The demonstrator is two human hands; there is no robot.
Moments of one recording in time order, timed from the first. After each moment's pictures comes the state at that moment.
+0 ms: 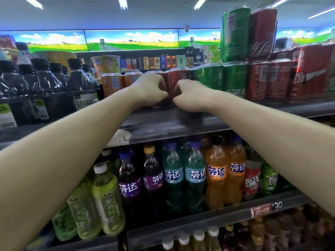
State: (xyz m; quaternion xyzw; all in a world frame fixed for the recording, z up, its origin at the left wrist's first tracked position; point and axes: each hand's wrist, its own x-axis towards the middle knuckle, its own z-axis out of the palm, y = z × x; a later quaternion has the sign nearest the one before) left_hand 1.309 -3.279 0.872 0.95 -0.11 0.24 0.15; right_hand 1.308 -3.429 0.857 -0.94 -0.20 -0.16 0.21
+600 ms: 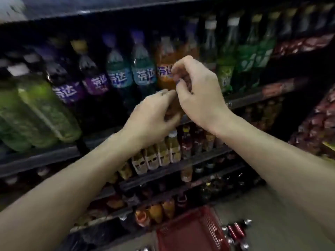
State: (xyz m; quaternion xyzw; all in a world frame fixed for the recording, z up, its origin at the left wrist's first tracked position) left_hand 1.188 -3.396 0.607 0.91 -0.29 0.19 0.22; right_hand 1.199 -3.550 0.627 -0.83 -0.22 -0.31 0.40
